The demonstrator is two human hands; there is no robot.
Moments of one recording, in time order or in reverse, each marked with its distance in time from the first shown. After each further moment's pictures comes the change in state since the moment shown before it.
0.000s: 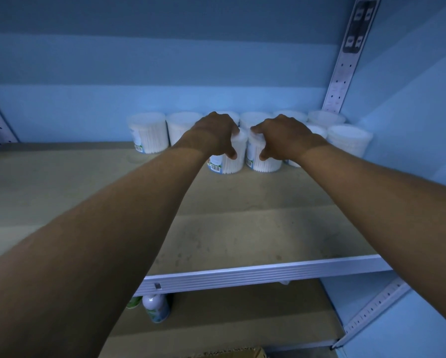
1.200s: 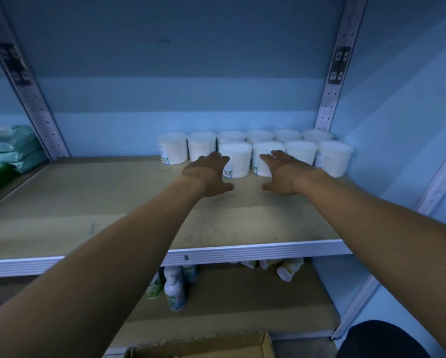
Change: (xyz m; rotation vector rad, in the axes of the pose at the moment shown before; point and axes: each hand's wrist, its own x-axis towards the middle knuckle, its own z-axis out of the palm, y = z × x) left_hand -0.113 -0.010 -0.012 0.095 -0.072 -0.007; right_hand -0.085 -0.014 -0.016 0.066 -0.210 0.028
